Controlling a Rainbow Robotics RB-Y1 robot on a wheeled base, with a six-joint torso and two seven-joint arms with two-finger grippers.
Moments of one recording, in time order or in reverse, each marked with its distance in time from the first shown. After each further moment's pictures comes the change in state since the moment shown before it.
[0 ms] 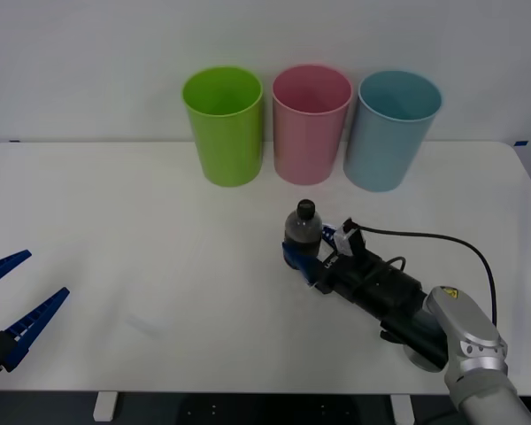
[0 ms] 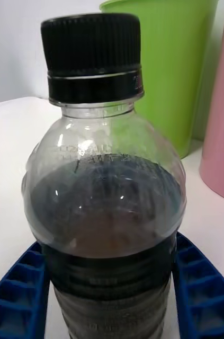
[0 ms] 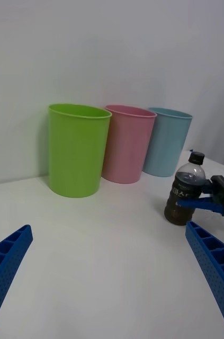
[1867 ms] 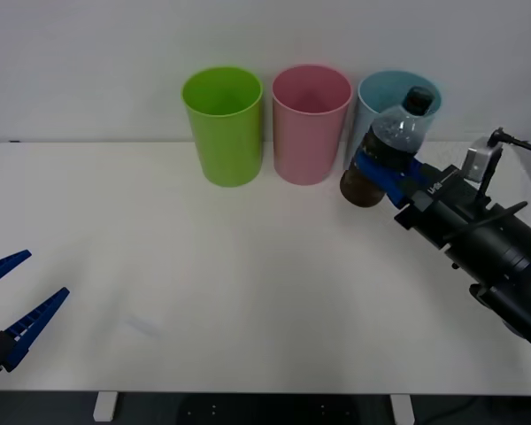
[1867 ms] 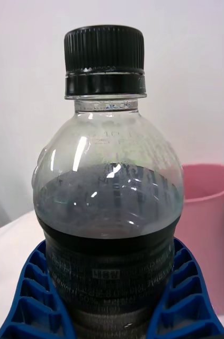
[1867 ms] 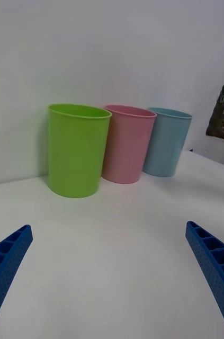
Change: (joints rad) right arm 0.183 -0.207 -0.136 -0.682 -0.053 0.038 -0.650; left arm 0.000 0.000 0.000 0.000 0.000 0.000 0.000
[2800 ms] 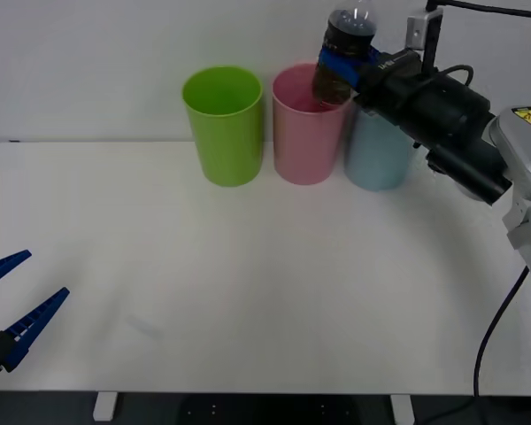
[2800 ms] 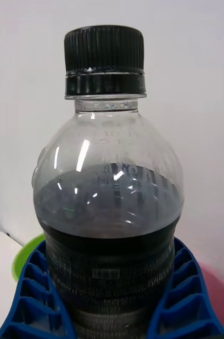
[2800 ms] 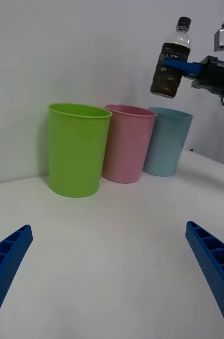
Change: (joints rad) right arm -0.637 -0.081 0.165 0.548 0.002 0.134 0.020; left arm 0.000 0.000 0.000 0.000 0.000 0.000 0.000
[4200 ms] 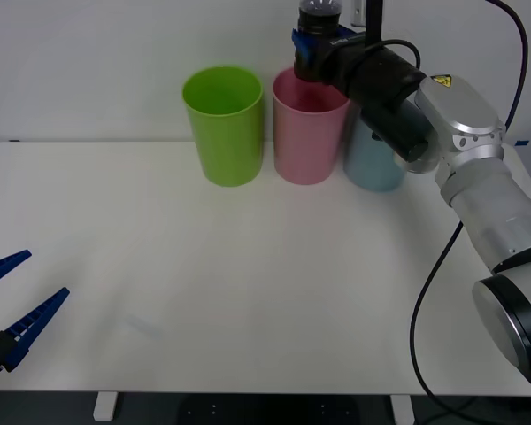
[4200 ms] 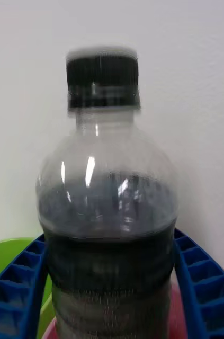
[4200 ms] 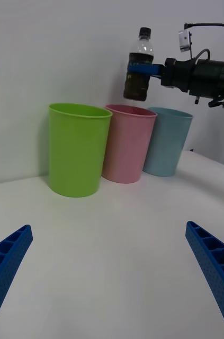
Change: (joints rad) right arm -0.263 0.137 0.063 0.361 0.002 0.264 0.161; left arm 0.000 0.000 0.000 0.000 0.000 0.000 0.000
